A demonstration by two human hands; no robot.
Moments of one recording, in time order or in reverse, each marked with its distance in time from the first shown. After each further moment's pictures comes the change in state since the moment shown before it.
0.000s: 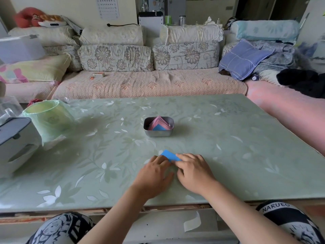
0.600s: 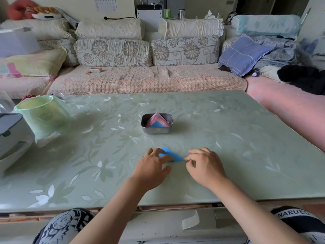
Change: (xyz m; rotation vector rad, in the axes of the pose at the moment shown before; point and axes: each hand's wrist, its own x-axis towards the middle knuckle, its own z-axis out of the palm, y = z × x) left_hand 0.019 -0.009 0.004 0.000 -0.080 -0.084; right_hand 0.000 0.029 -0.006 0.124 0.185 0.193
